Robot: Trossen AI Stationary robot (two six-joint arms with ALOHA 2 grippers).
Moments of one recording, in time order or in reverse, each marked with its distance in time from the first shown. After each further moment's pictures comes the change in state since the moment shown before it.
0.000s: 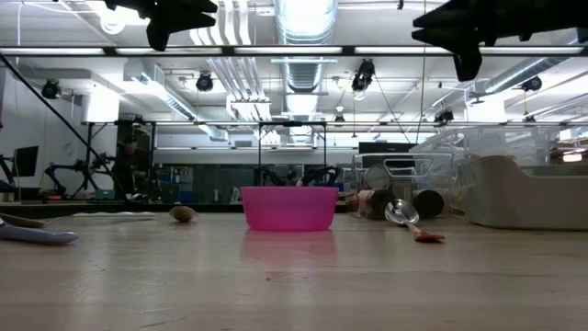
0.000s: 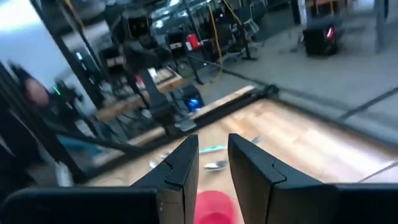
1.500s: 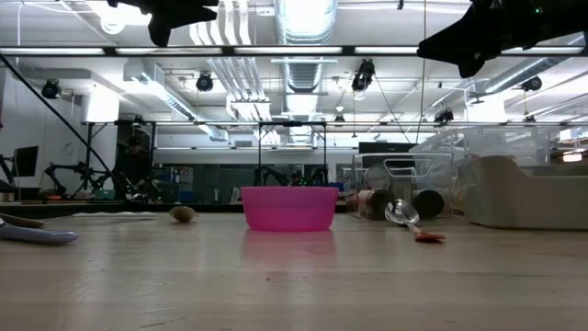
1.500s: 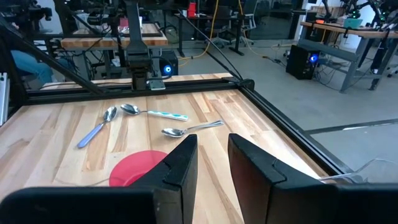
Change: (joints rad) left arm 0.000 0.000 0.000 0.043 0.000 0.023; right arm 0.000 -0.030 0.000 -0.158 0.004 -0.381
